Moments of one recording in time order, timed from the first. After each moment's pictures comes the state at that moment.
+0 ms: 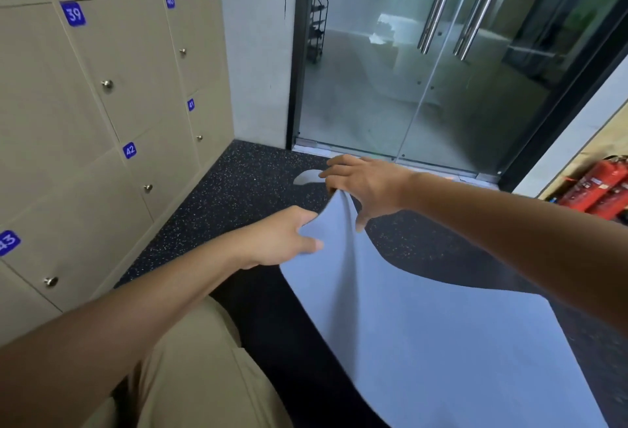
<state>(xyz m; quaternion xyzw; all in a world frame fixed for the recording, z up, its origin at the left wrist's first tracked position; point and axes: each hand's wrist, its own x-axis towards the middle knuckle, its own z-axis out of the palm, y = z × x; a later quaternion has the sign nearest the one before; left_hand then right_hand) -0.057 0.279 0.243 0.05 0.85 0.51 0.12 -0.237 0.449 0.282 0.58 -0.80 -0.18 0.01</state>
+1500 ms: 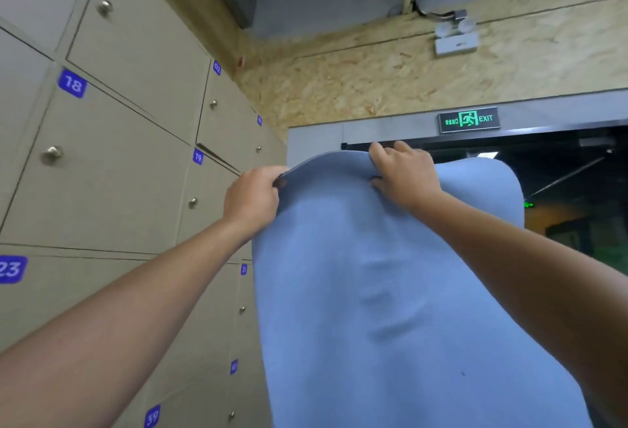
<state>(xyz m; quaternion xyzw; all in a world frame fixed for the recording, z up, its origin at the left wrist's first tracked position) -0.092 0.126 0.838 -0.04 0.77 0.06 -0.63 -0.254 0.344 0.893 0.30 -0.64 0.01 0.71</state>
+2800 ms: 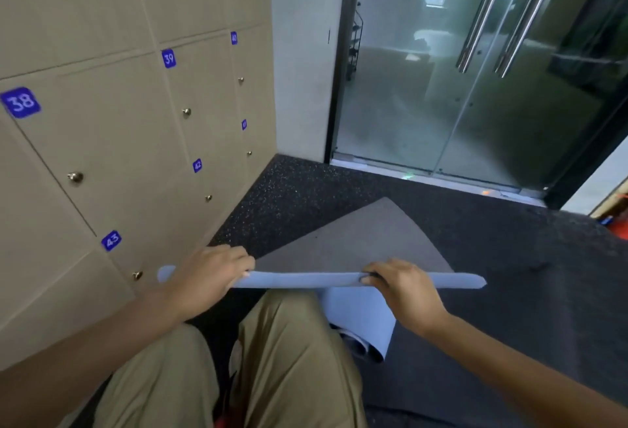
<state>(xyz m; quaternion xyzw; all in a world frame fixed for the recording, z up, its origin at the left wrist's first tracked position) 0.090 0.103 0.186 0.11 0.99 0.03 -0.12 -0.063 0.461 0.186 0.43 -0.87 0.21 0.12</state>
